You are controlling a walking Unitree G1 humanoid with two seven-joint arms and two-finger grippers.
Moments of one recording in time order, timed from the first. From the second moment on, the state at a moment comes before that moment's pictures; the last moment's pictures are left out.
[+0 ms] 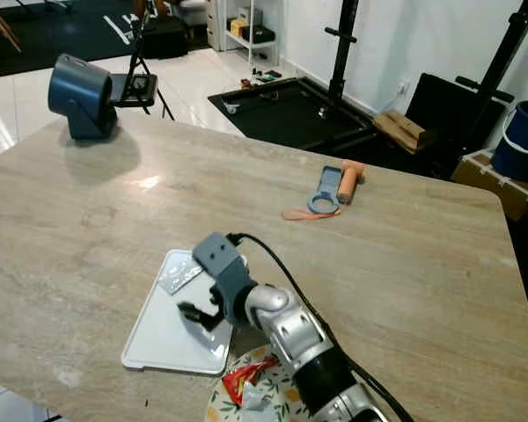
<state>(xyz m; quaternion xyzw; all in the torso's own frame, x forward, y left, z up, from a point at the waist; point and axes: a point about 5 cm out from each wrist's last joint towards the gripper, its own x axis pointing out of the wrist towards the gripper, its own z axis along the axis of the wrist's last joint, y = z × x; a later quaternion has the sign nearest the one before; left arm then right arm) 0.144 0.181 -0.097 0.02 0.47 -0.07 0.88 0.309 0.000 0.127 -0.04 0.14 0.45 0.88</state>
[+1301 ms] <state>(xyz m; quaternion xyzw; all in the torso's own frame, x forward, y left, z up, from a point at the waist) 0.140 0.176 -0.098 0.01 0.46 -0.08 0.88 0.336 -0.007 0.125 -0.12 0.15 0.33 0.92</state>
